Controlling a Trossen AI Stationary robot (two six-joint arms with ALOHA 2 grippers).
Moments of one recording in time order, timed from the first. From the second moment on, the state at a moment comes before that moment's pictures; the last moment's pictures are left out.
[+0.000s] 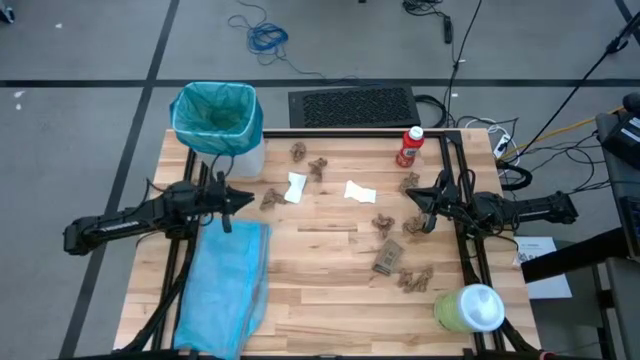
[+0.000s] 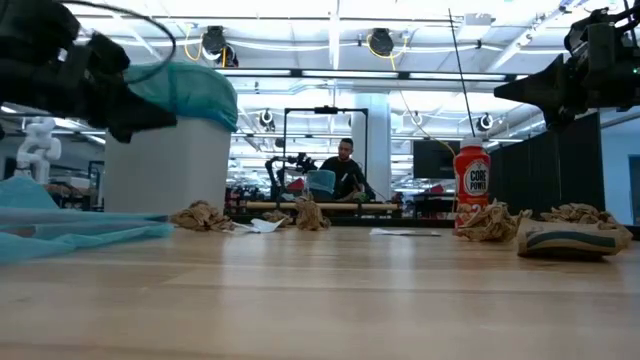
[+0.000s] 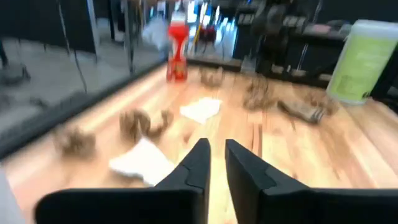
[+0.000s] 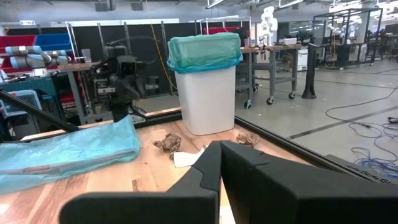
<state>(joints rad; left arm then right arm) 0.29 0.15 0.05 -0.08 0.08 -0.10 0.13 0.01 0.01 0.07 0.52 0.07</state>
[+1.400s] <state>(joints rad) 0.33 1.04 0.05 0.41 -0.12 -0.46 0.13 0.01 0.01 0.07 0.52 0.07</state>
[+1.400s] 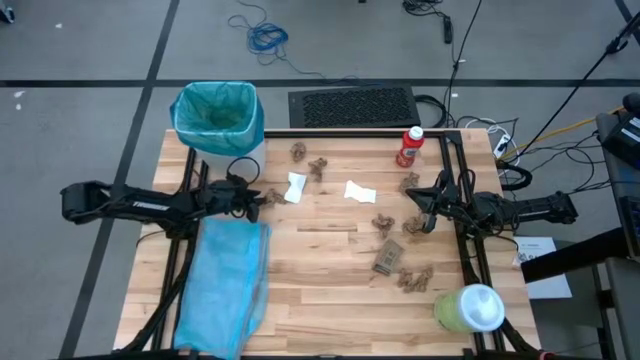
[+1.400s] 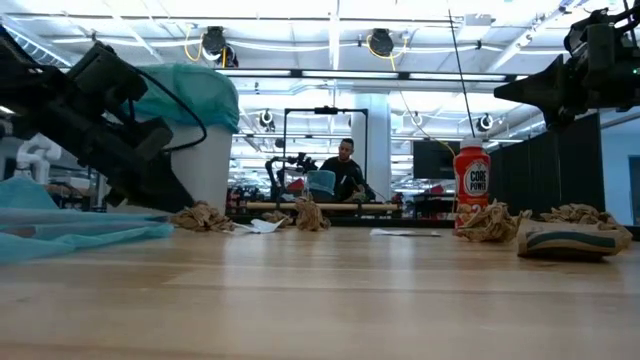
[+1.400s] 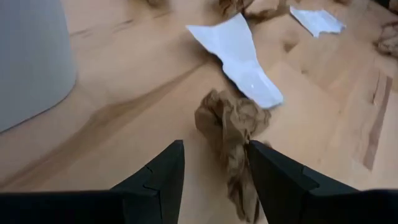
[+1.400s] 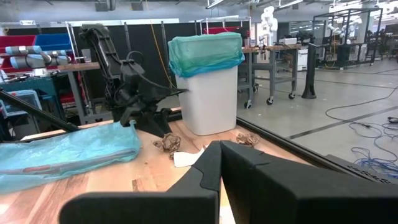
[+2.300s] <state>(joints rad) 0.25 1.34 0.51 0.42 0.08 -0.22 0.13 0.01 0.01 0.07 0.52 0.07</state>
